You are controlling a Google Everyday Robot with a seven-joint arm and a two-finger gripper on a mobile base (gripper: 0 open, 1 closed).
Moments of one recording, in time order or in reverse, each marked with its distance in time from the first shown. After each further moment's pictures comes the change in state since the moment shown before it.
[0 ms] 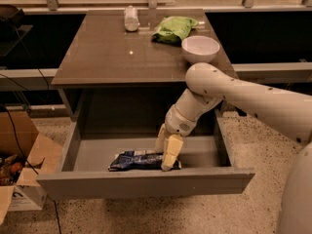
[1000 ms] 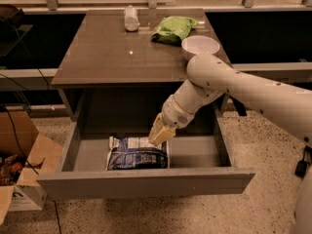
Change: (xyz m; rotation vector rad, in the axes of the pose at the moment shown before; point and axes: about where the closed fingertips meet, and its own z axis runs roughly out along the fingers) arm -0.034 -0.007 -0.025 0.080 -0.062 -0.091
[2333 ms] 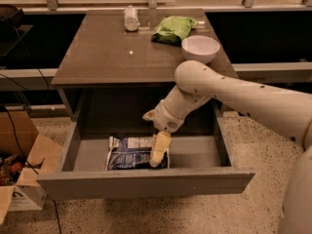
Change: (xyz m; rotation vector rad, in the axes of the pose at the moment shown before) arm -0.006 -0.009 0.032 0.016 0.036 -0.020
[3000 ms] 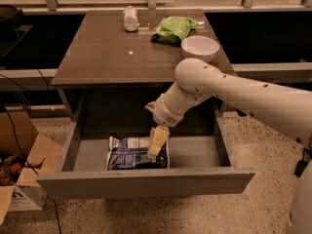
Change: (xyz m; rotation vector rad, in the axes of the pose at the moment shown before) arm -0.004 -0.029 -0.012 0.142 0.018 0.004
